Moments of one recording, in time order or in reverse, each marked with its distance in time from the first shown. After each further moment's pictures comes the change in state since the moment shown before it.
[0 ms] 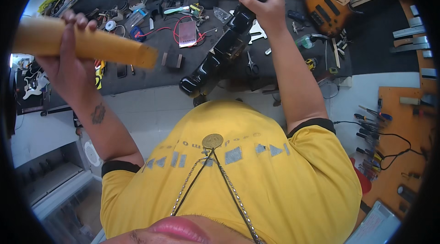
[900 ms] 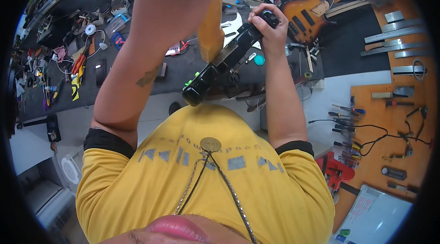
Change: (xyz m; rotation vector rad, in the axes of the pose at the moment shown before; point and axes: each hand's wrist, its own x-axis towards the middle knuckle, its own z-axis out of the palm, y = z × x) left_hand 0.035 -0.015 0.112 -0.043 -0.302 0.182; right_hand -0.030 -0.025 -0.003 0.111 0.099 0.055
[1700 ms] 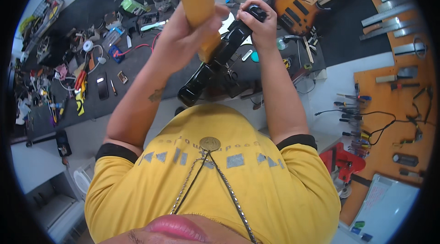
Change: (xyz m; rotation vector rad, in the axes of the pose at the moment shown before) left_hand -0.075 -0.081 0.032 -0.191 -0.245 -0.388; right_hand 0.002 -0.006 -0.007 -0.043 0.042 -0.034
